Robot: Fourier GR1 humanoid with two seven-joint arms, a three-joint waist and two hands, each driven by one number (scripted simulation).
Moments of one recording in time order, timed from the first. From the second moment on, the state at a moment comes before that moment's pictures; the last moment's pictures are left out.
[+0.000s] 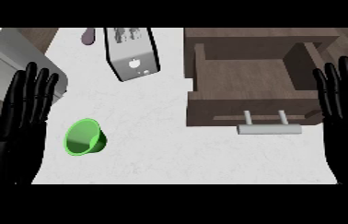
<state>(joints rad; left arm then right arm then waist) 0.01 0.11 -0.03 -2.10 -0.03 -0.01 -0.03 -0.02 -0.10 -0.02 -2.10 -0.02 -0.02 0.01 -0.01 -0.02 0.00</state>
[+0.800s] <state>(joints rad) 0.01 0.48 0.08 -1.71 0.76 -0.74 -0.02 -0.07 -0.15 0.02 -2.01 -0.07 0.09 0.08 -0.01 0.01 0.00</state>
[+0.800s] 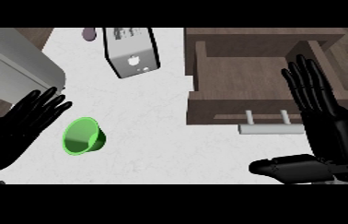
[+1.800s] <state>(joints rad) -0.31 0.46 0.16 -0.86 0.13 -0.85 -0.42 -0.22 -0.18 -0.05 -1.90 -0.09 0.13 0.09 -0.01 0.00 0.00</state>
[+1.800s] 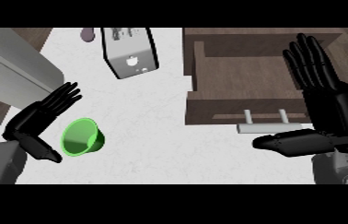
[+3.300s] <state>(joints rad) -0.41 0.42 -0.04 -0.45 -0.10 -0.54 -0.84 -0.29 -0.20 -0.08 -1.87 -0.14 0.16 0.12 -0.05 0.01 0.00</state>
